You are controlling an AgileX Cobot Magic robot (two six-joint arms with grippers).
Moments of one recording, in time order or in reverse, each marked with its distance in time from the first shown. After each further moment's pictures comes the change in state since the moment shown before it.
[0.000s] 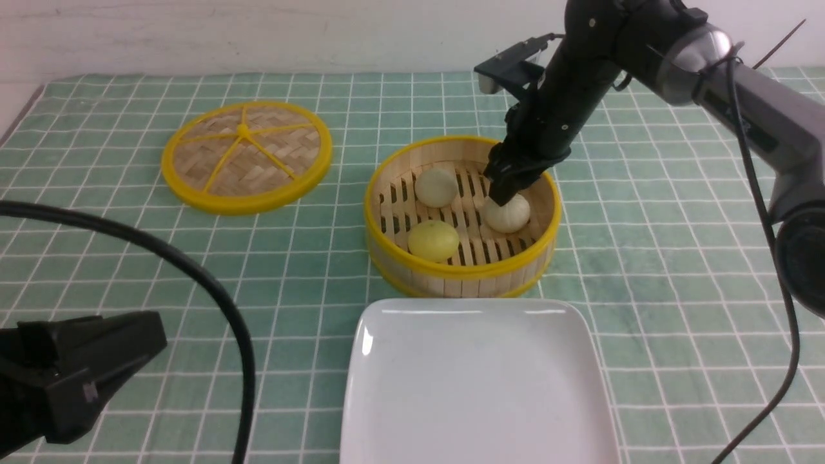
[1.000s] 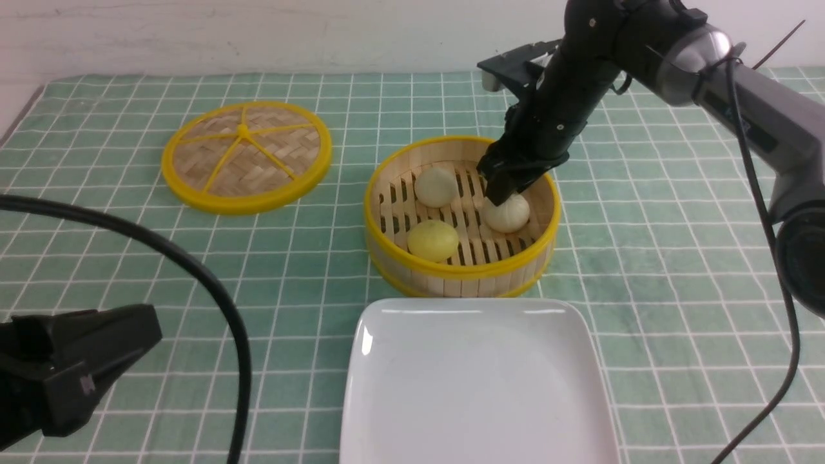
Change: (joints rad) right arm 0.000 0.000 0.002 0.020 -0.001 0.110; left arm 0.000 0.000 0.000 0.000 -0.019 0.000
